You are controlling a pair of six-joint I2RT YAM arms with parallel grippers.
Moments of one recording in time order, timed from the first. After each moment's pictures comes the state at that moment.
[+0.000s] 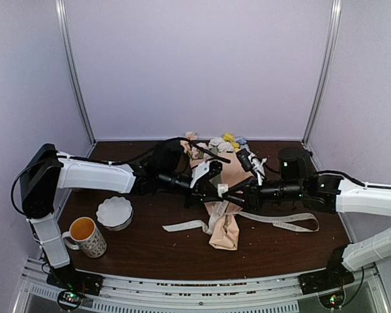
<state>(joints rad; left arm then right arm) -0.90 1.83 1.20 0.15 0.72 0.31 0.85 1.18 0.77 0.02 -0.37 0.30</state>
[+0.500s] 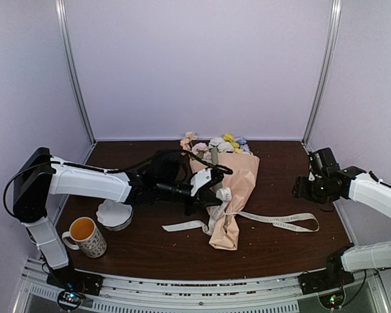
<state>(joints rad) -0.96 1.76 1.10 0.18 0.49 0.29 0.30 1.10 0.73 -0.57 0.19 0.53</state>
